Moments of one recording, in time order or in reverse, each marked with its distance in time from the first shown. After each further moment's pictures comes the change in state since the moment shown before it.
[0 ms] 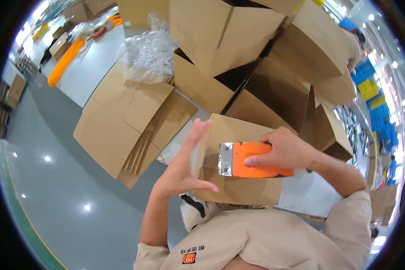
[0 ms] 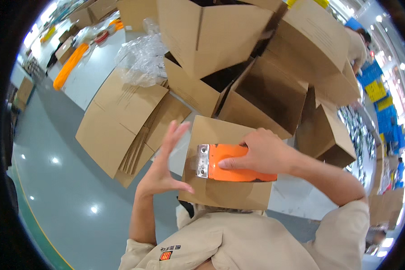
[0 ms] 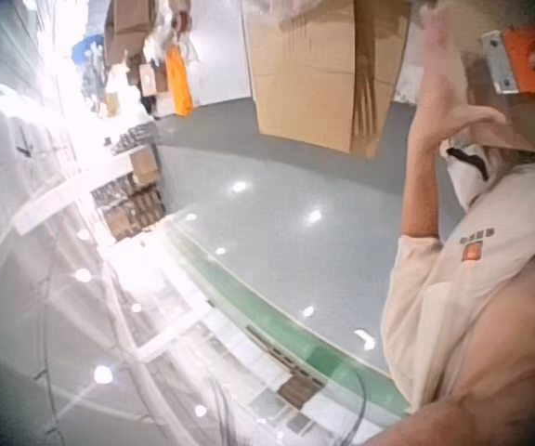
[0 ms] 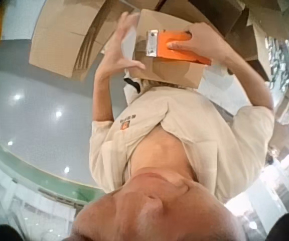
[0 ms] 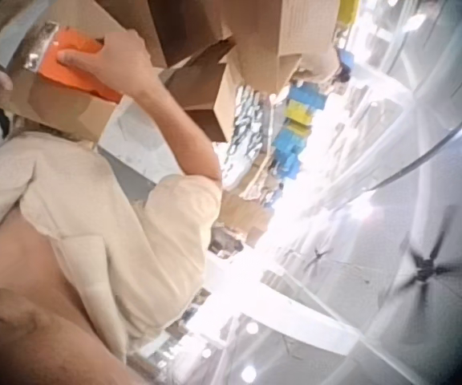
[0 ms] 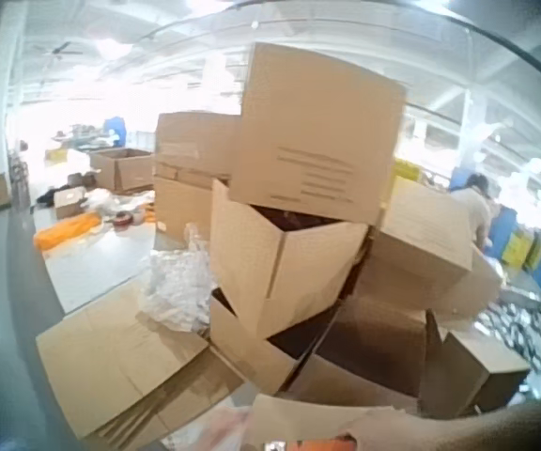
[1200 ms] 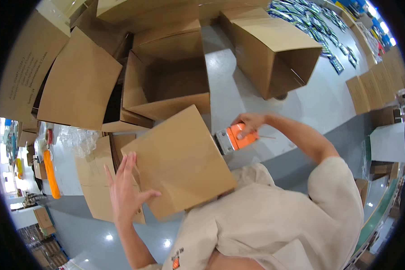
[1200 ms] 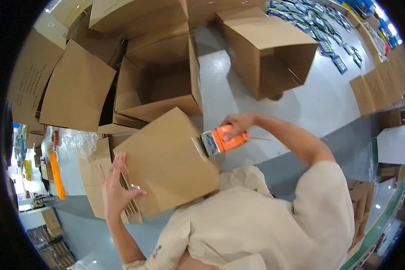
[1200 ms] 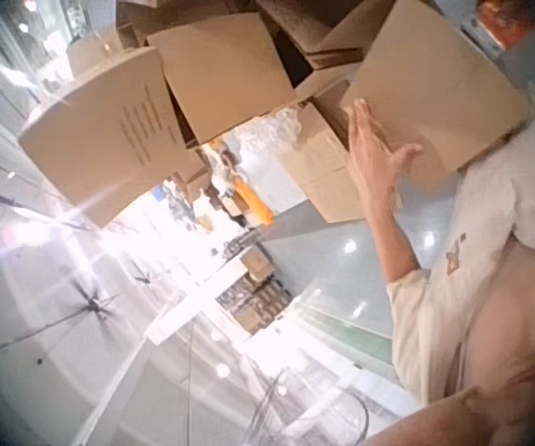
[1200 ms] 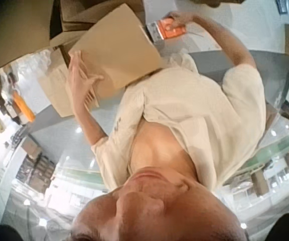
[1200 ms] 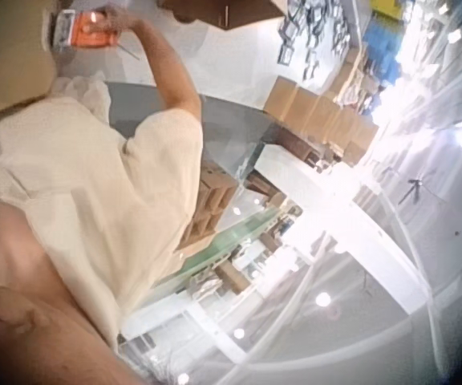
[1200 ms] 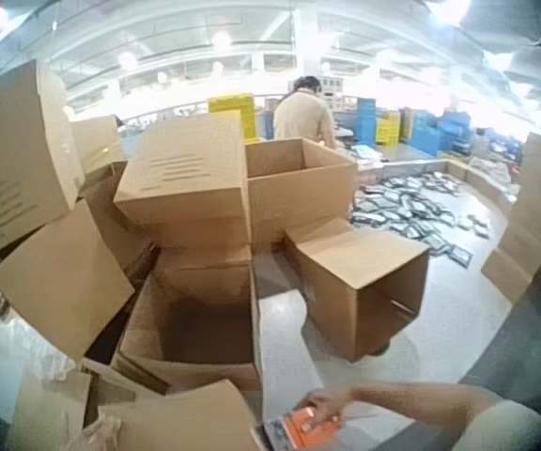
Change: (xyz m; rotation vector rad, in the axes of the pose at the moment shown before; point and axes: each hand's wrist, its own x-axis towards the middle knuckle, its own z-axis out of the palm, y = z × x) left_hand 0.067 0.074 0.018 0.970 -0.448 -0.104; right_hand 0.015 0.321 0.215 1.012 -0.168 -0.104
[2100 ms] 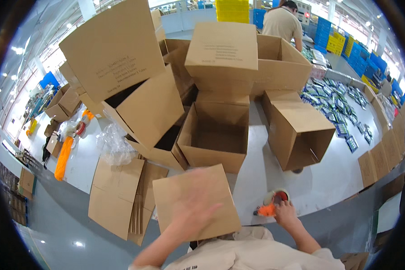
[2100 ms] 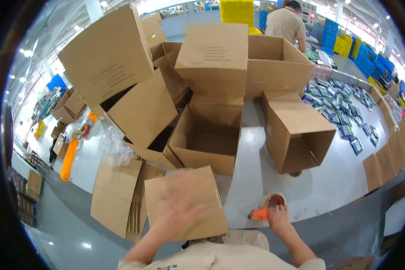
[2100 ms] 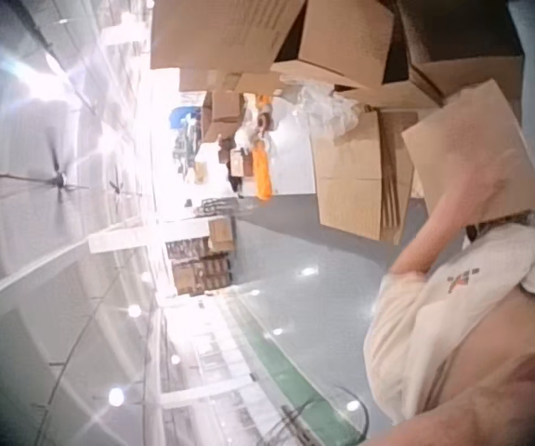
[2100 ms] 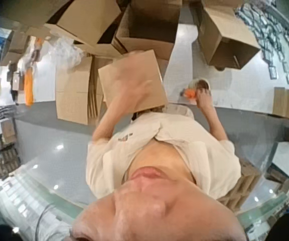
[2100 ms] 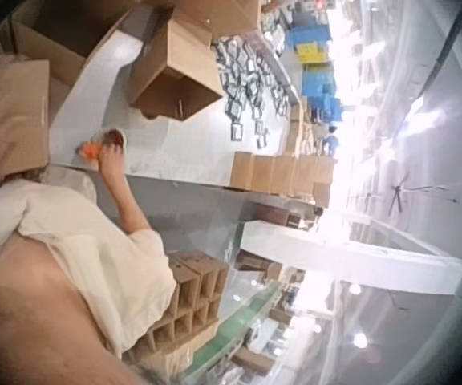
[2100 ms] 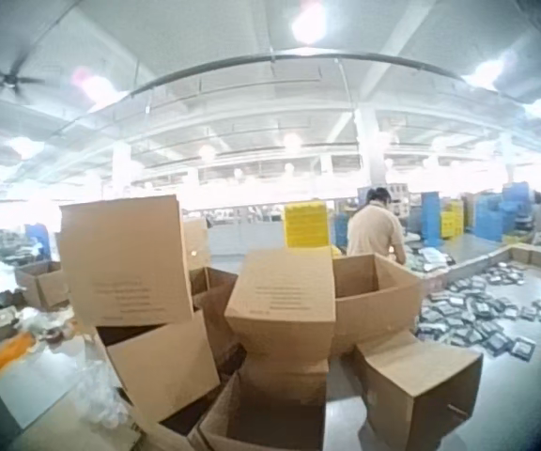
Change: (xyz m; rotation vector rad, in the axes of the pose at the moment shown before) left_hand 0.020 0.087 0.038 -0.091 0.398 0.246; right_hand -0.099 -0.003 0.134 -1.282 0.606 0.482
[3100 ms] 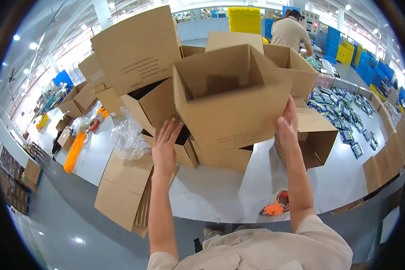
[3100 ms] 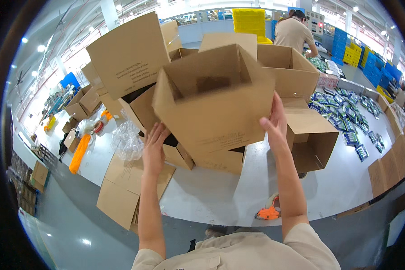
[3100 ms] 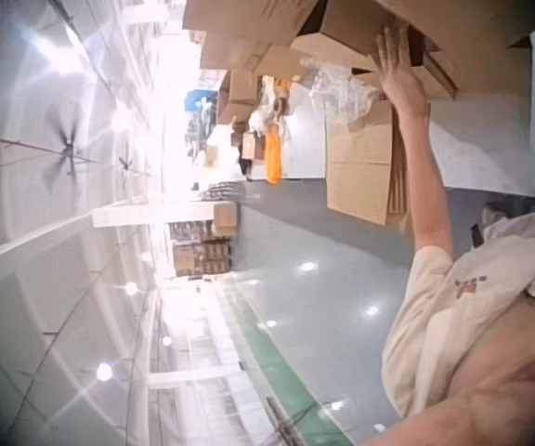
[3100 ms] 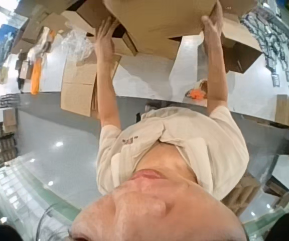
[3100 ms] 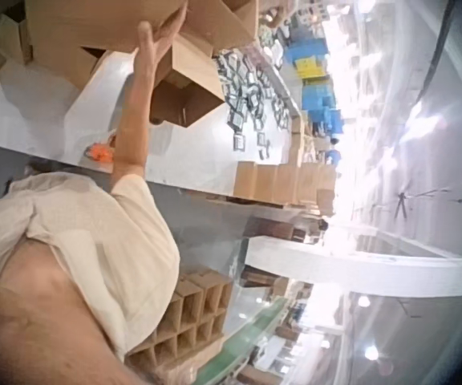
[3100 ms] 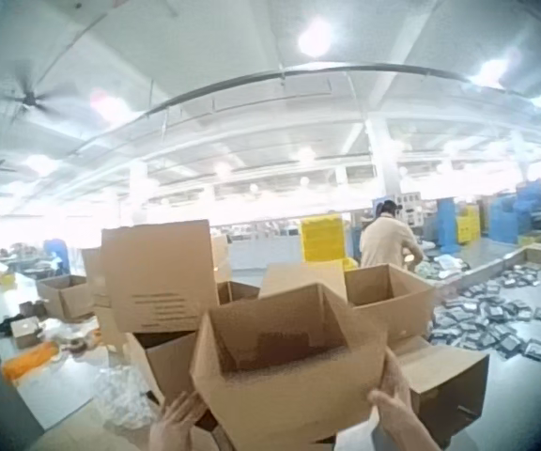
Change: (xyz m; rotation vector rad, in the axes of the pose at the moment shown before) left_hand 0.066 -0.105 -0.041 0.355 0.477 -0.032; right_hand 0.118 0.017 -0.246 1.693 1.206 -0.837
